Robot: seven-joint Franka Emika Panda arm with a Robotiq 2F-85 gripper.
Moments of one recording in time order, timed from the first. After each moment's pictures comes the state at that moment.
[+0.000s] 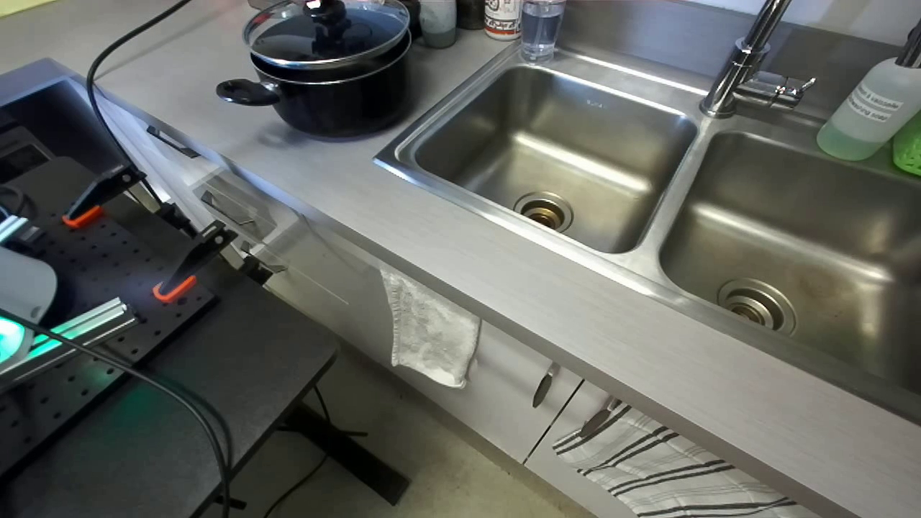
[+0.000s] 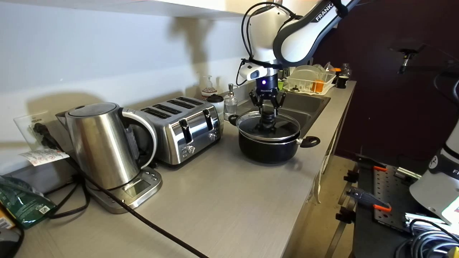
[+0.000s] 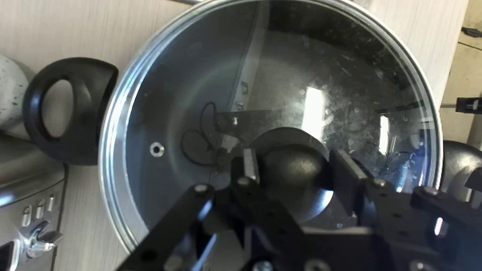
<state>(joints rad) 0.03 0.19 0.01 -2.19 -0.36 2.32 -1.46</state>
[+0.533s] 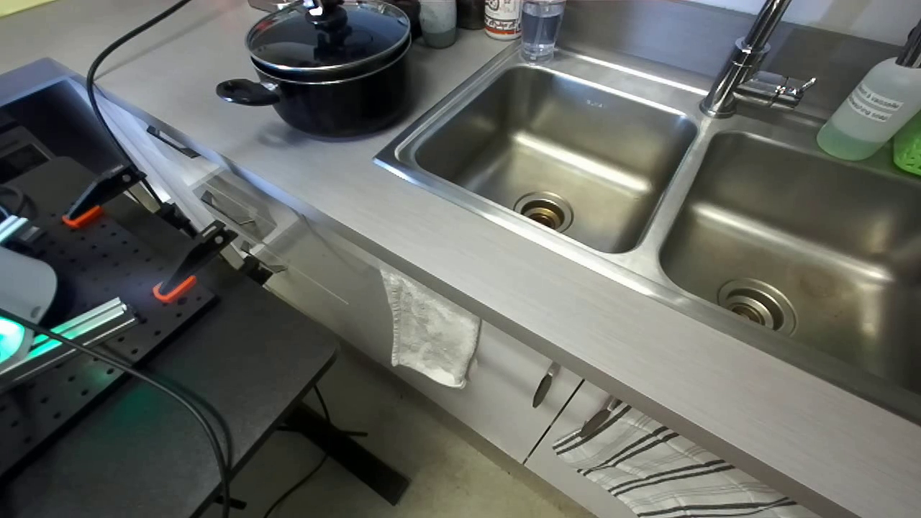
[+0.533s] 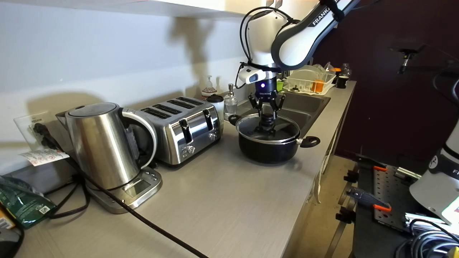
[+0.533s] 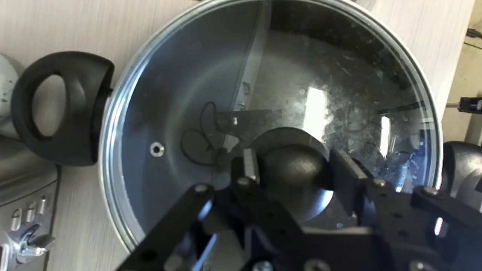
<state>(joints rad) 0.03 0.22 0.01 -2.18 -0.36 2.32 -1.46</state>
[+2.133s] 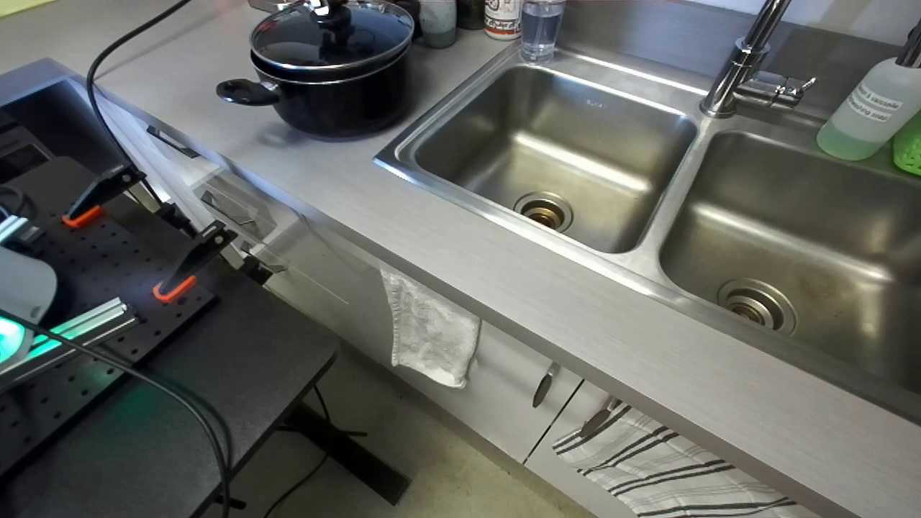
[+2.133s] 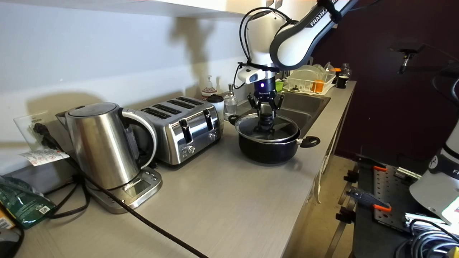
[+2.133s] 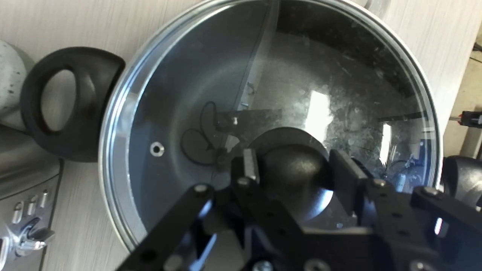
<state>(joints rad) 0.02 0.23 0.01 -2.16 -0.36 2.33 -1.52</state>
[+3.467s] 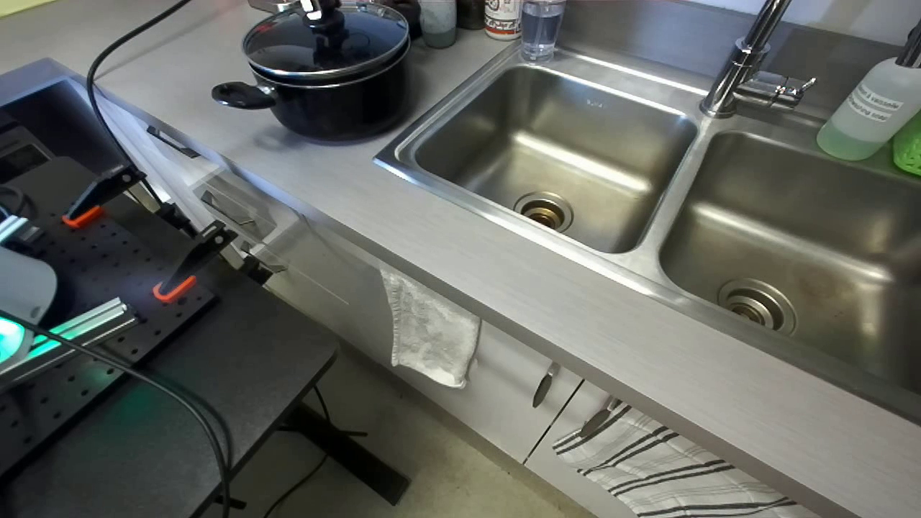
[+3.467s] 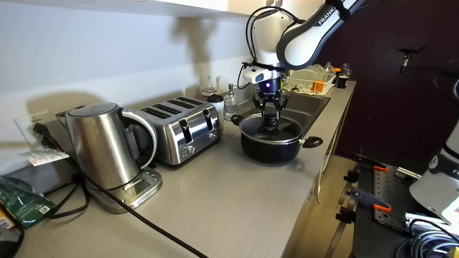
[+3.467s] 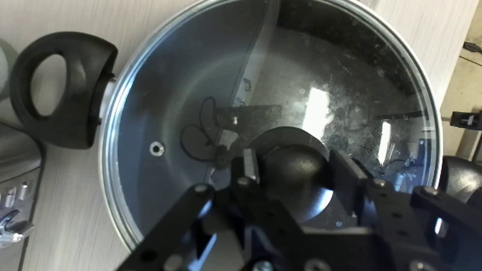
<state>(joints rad) 0.01 0.19 0.02 -2.23 -0.36 2.35 -1.55</state>
